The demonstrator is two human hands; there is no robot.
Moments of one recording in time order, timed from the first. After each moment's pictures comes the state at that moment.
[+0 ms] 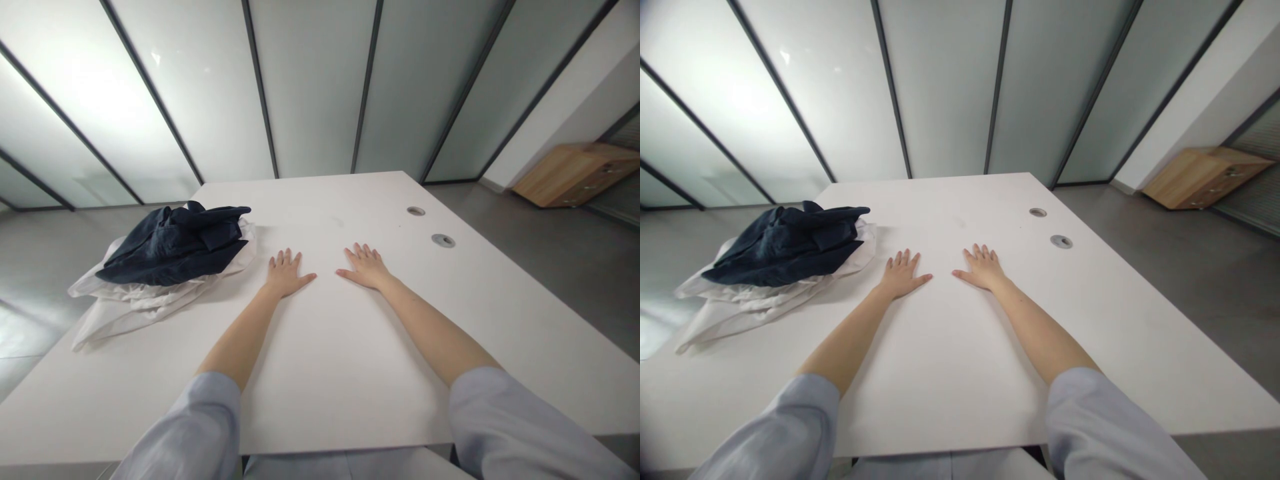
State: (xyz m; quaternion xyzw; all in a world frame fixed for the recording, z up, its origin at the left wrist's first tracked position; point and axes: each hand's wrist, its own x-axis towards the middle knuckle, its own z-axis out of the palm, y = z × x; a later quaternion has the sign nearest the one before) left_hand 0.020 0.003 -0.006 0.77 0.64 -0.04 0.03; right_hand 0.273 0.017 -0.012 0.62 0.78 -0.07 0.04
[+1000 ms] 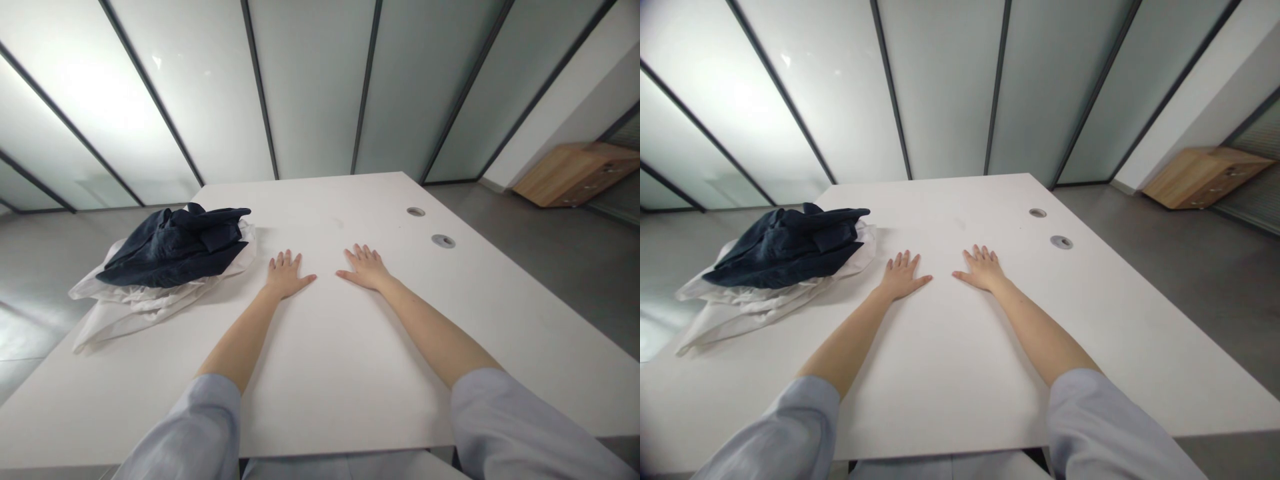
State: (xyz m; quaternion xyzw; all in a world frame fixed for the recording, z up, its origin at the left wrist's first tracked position) left_hand 0.018 0.003 -0.008 0.77 0.63 -0.04 0.04; right_hand 0.272 0.016 -0.011 0.63 0.77 -0.07 0.04
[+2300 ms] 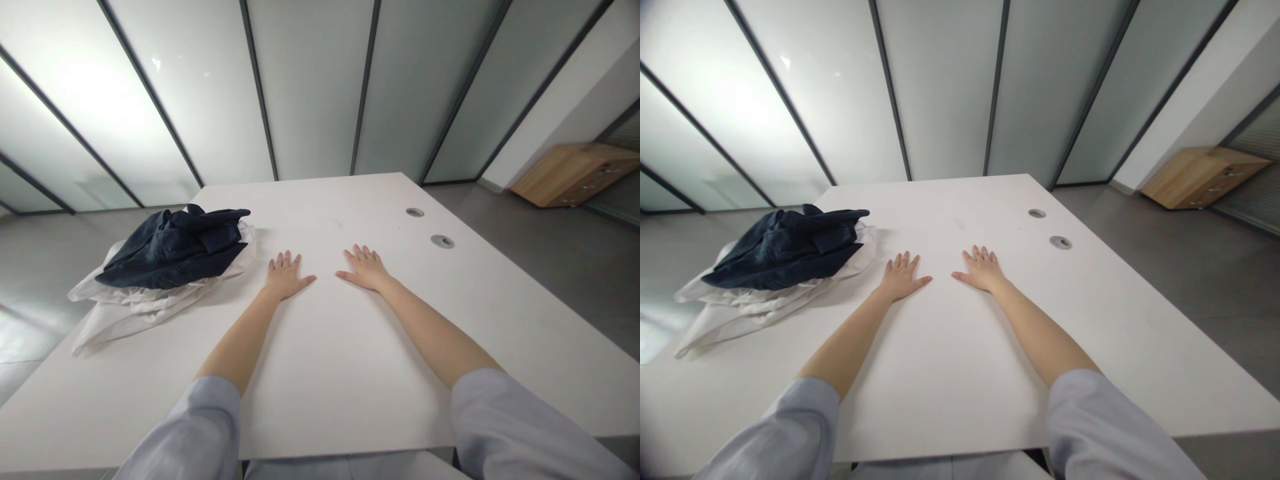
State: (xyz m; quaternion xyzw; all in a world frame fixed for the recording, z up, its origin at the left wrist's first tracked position) left_hand 0.019 0.002 -0.005 0.77 0.64 -0.04 0.04; right_hand 0.272 0.015 -0.009 0.63 0.77 -0.08 0.04
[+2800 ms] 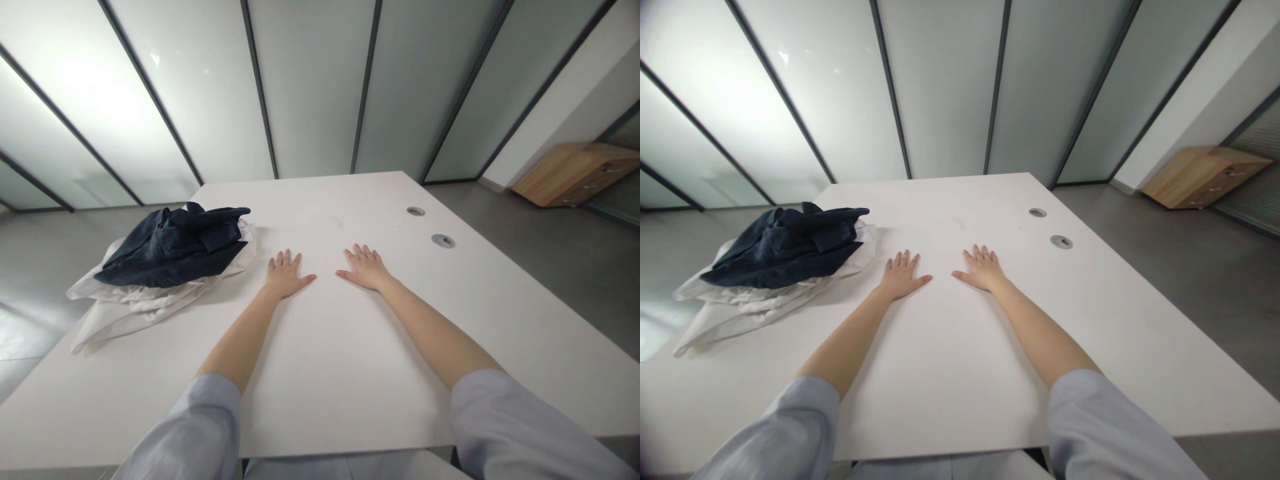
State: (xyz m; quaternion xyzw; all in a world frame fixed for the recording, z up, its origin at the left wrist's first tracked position) left_hand 0.018 0.003 -0.008 0.77 0.64 -0.04 0.04; right_hand 0.273 0.016 -0.014 0.63 0.78 -0.07 0.04
